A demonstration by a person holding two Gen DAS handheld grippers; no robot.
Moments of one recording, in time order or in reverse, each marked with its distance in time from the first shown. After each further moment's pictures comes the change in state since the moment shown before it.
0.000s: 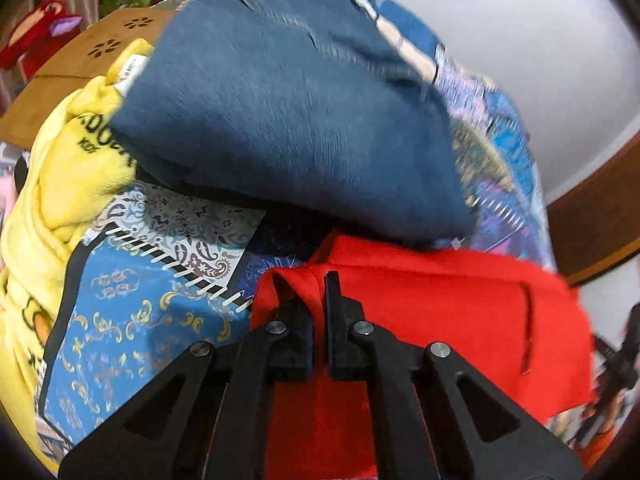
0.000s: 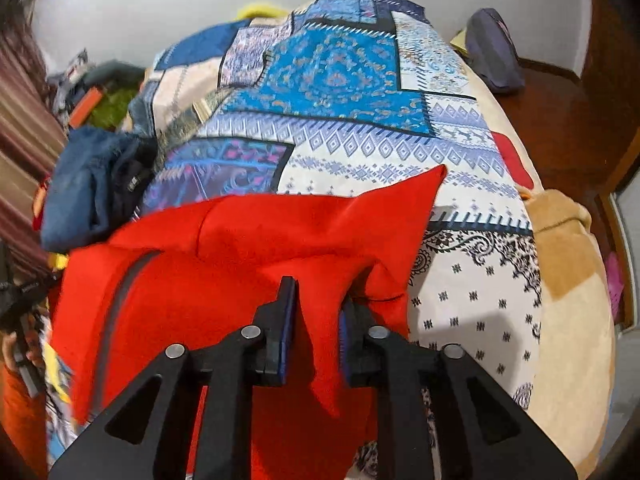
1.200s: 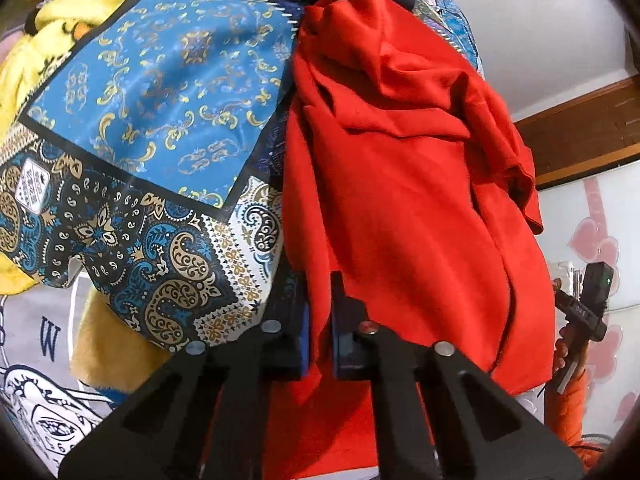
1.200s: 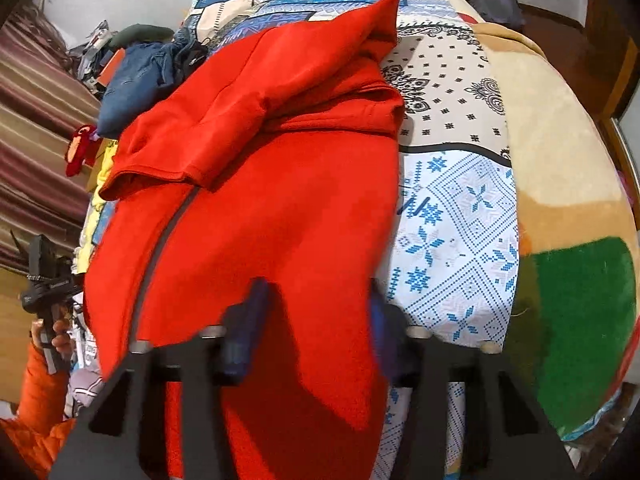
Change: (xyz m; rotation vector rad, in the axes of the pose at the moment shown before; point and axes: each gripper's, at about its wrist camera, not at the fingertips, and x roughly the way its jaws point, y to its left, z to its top) left arm -0.092 0.048 -0.218 -0.010 0.276 -0.244; right arm -0.090 0.003 -0.186 0.043 0.155 0.127
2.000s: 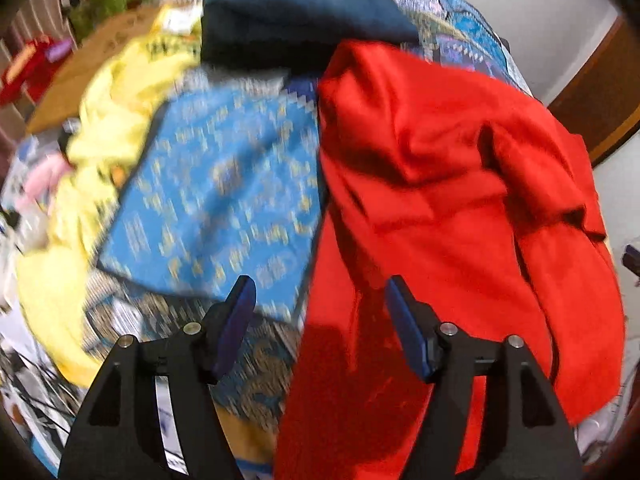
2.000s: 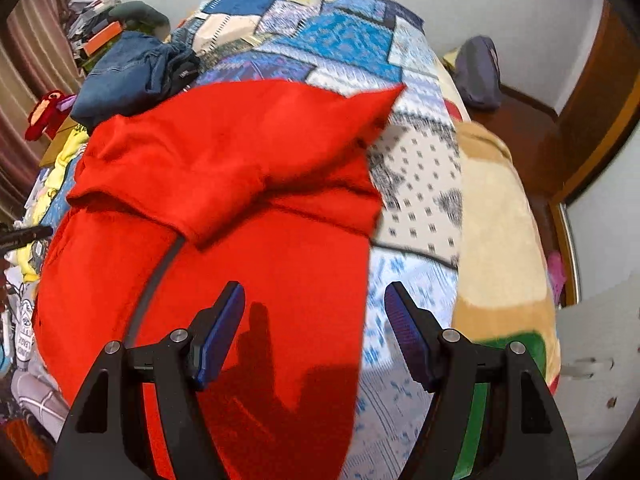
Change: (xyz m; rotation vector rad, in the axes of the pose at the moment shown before) left arm -0.011 -0.016 0.056 0.189 -0.101 0.321; right arm -0.022 0.031 0.027 -0.178 -0.106 -0.293
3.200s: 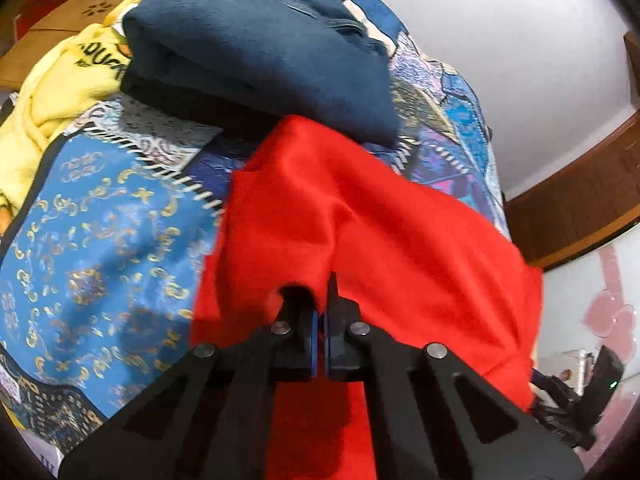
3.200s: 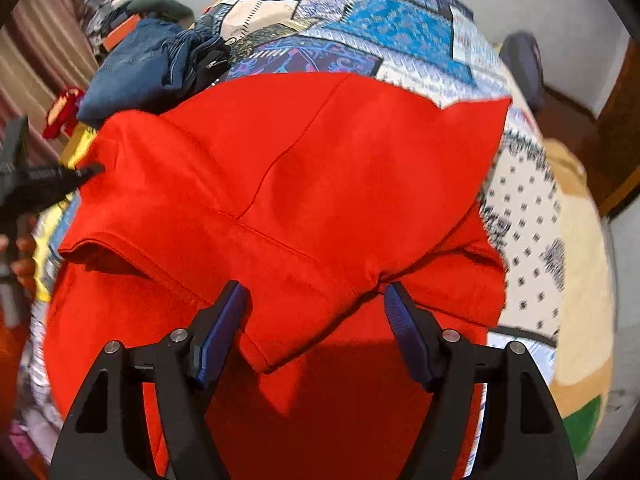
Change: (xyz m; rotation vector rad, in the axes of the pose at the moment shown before) left arm 0.054 -0.032 0.107 -0.257 -0.160 -0.217; right arm 0.066 0.046 0.048 -0.013 0.027 0.146
